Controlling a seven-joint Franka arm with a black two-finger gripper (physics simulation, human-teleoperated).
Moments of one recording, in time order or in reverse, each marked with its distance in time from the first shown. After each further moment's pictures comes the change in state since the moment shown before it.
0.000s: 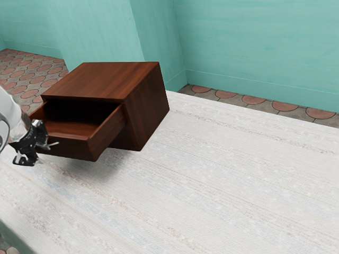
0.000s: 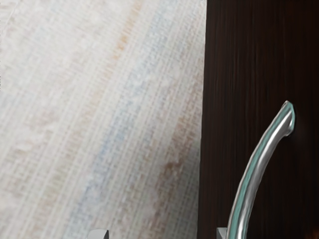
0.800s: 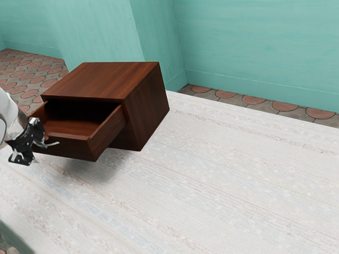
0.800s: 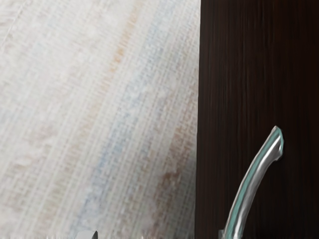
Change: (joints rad) arm -0.002 0.008 0.008 0.024 0.005 -0.022 0.027
